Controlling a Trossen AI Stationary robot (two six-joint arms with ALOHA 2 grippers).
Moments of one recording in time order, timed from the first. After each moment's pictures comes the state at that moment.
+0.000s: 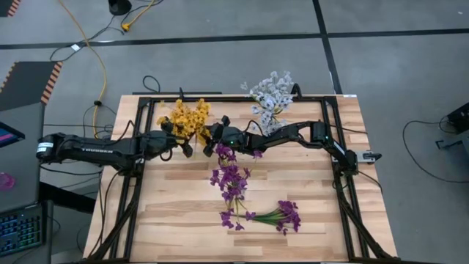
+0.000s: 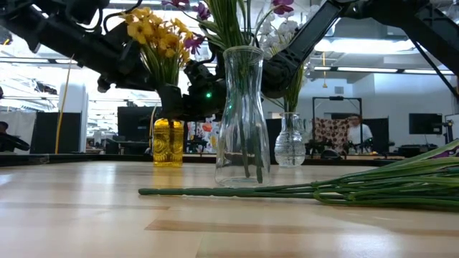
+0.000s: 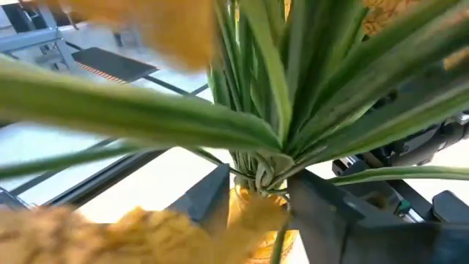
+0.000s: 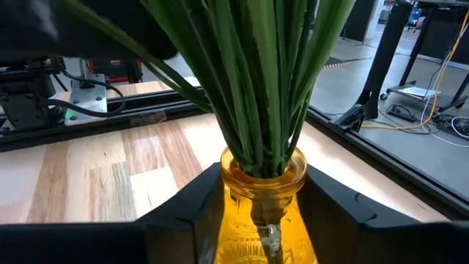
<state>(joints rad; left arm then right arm) 0.13 0.85 0.34 0.18 -0.56 -0.18 -0.12 2.28 1.42 0.69 0.34 0.03</state>
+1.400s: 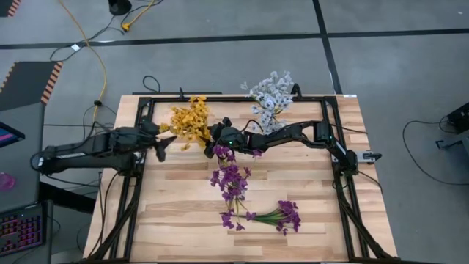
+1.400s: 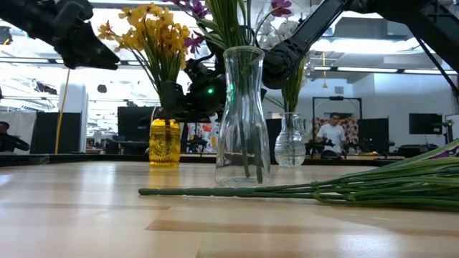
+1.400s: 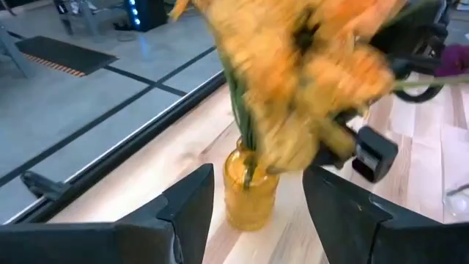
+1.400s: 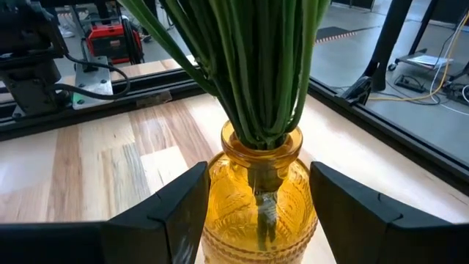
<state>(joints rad) 0.13 0.33 0.48 -0.53 -0.40 -0.18 -0.12 2.23 1.42 0.53 0.34 0.10</state>
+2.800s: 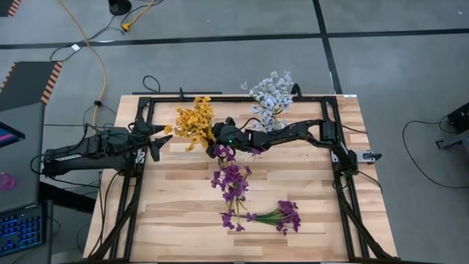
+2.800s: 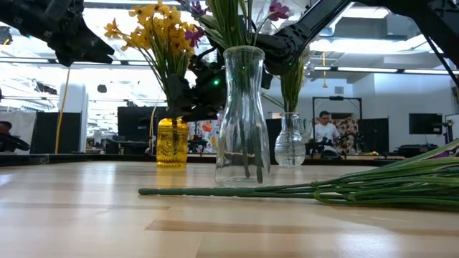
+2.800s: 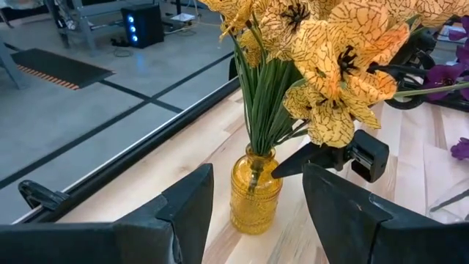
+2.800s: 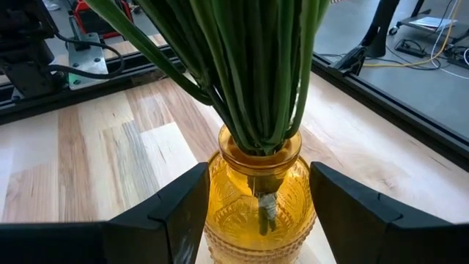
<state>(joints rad) 0.13 0.23 0.47 -0.55 -0.39 -0.18 -0.11 2.15 1.42 0.35 0.34 0.18</state>
